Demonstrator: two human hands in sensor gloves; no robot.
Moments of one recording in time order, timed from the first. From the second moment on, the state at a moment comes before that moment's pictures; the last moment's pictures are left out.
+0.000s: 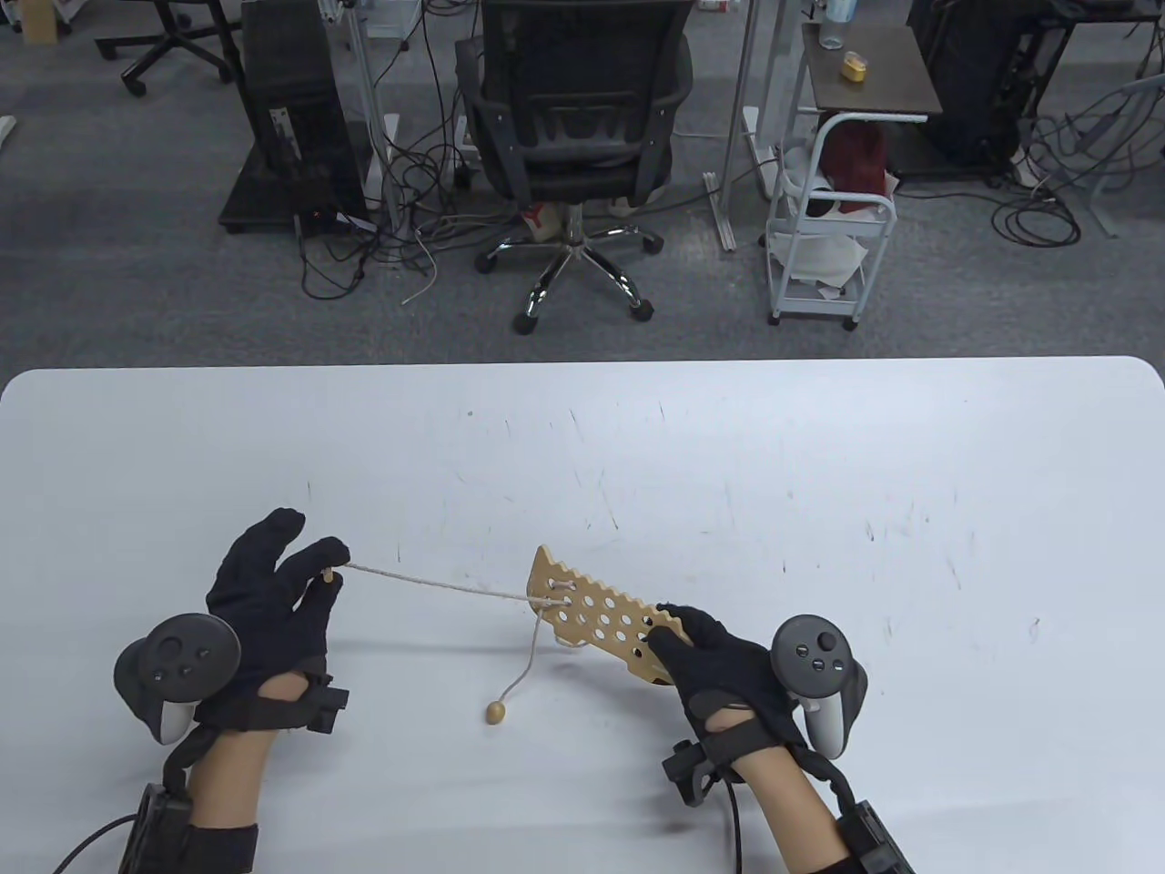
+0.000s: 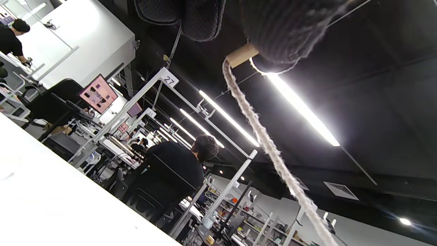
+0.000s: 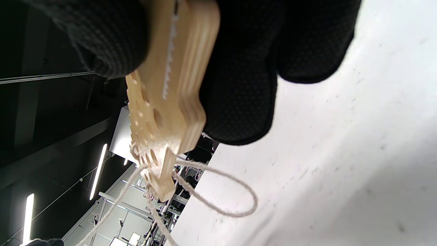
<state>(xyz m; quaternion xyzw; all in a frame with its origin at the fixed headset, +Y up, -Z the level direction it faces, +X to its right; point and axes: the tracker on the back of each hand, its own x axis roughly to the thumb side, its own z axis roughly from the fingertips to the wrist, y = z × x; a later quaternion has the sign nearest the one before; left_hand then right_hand) -0.345 -0.676 -0.314 0.24 -0.08 0.35 0.90 0.140 -0.746 -0.311 0.02 -0.02 0.83 0.56</state>
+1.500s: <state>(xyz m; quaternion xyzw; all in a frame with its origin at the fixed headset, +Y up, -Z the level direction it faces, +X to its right) -0.419 -0.669 -0.298 0.34 0.08 0.39 0.85 0.187 -0.788 -0.346 -0.06 -0.05 0.82 0.56</state>
